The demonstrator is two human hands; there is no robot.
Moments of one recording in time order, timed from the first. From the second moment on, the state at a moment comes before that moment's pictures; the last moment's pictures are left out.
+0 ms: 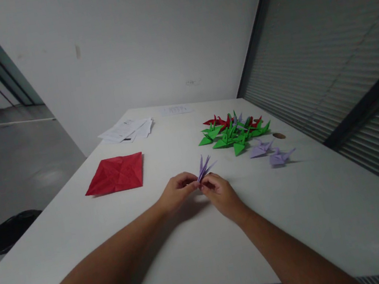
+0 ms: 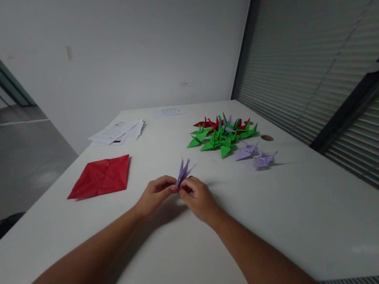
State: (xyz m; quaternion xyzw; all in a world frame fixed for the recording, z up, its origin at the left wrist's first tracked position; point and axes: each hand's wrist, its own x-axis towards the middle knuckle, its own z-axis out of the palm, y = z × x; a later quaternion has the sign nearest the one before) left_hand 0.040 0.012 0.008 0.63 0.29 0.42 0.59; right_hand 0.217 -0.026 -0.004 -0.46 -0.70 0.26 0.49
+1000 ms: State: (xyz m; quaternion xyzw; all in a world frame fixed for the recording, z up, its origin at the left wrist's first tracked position) left_hand 0.041 0.014 0.000 0.61 0.27 0.44 0.60; right_hand 0.215 -0.031 0.004 -0.45 -0.74 0.21 0.46
